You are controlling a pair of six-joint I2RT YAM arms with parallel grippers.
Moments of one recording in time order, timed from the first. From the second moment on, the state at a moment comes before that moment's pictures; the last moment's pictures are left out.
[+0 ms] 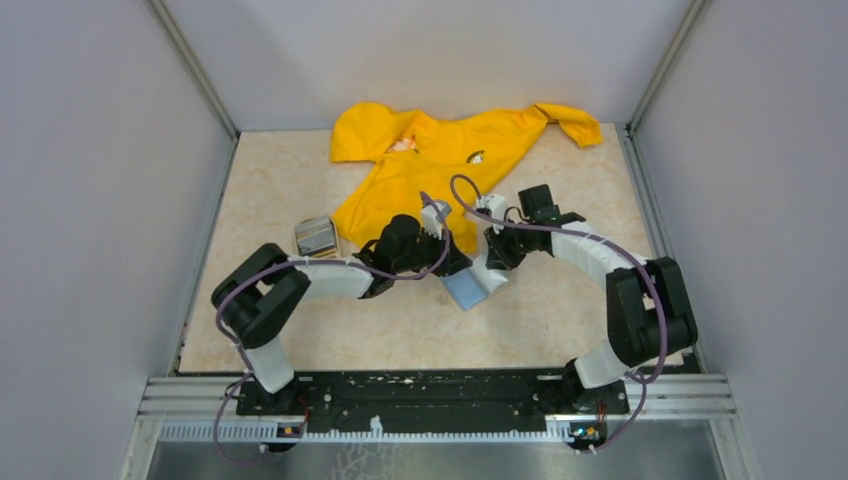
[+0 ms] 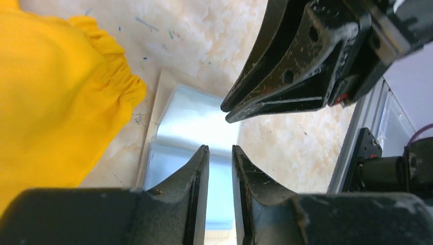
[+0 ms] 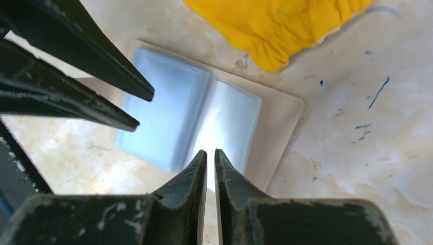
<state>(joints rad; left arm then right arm) -0.82 1.83 0.87 0.59 0.29 -0.52 0.30 1.55 0.90 -0.43 -0.54 -0.39</state>
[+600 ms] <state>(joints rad) -0.80 1.06 0.55 0.36 -0.10 -0.27 0.28 1.32 1.08 -0.56 -0.95 -0.56</state>
